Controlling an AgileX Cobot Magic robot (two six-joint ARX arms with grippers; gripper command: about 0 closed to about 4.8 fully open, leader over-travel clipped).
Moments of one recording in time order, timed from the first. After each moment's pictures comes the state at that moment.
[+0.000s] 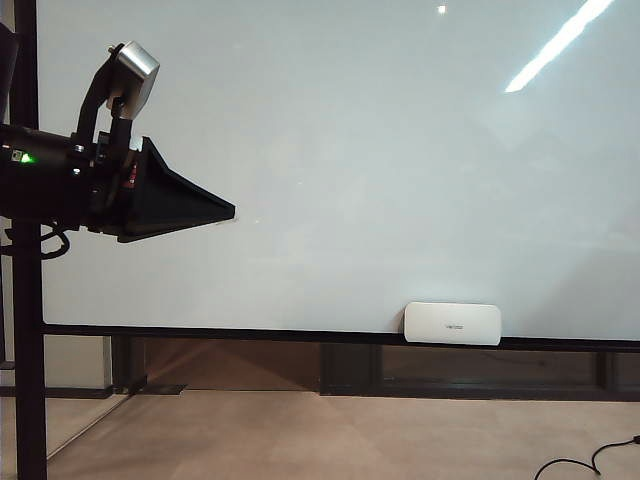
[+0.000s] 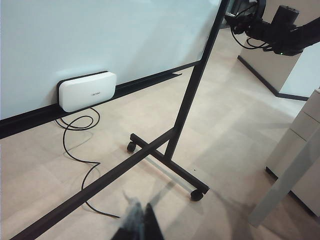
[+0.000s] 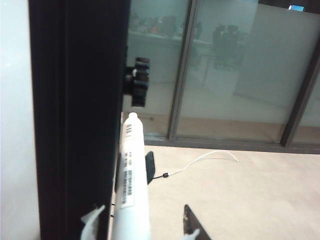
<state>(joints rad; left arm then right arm) -0.31 1.53 0.41 0.95 0.75 -0.04 -0.86 2.71 2.11 0.77 -0.65 -0.05</state>
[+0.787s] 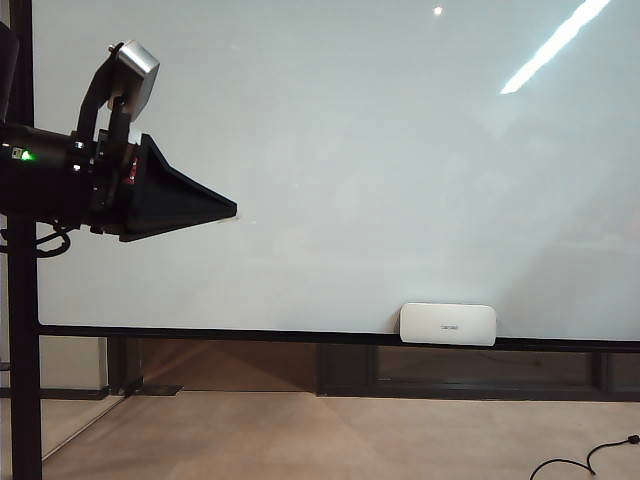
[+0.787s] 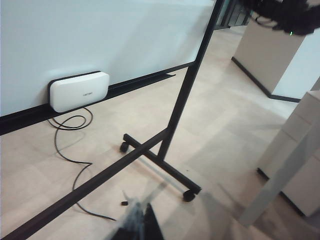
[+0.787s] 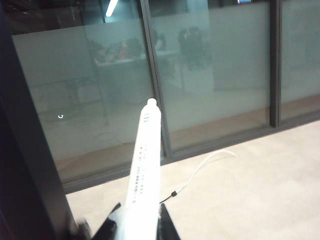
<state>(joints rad) -0.31 1.53 0.41 0.95 0.77 -0.07 -0.87 2.53 2.11 0.62 -0.51 0.26</state>
